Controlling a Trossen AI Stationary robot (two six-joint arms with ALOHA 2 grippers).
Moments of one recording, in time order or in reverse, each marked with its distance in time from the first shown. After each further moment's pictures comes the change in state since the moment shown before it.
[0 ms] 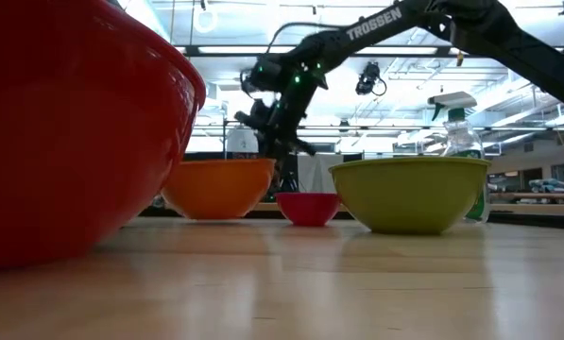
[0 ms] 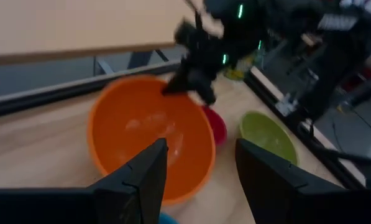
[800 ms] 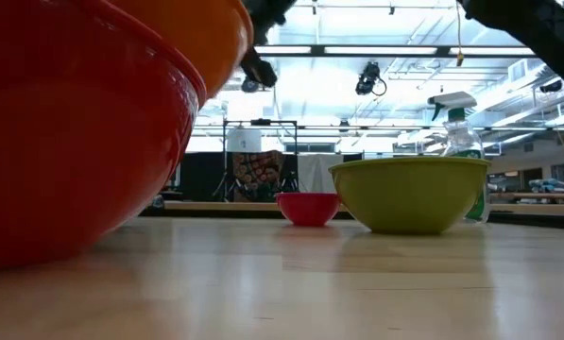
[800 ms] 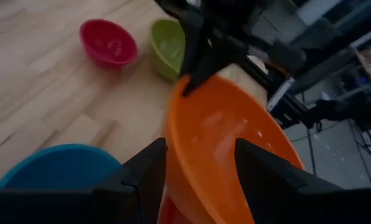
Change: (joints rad) left arm -0.047 -0.001 0.000 -0.069 0.469 0.088; right arm 0.381 -0.041 0.222 -0.148 -0.171 -0.002
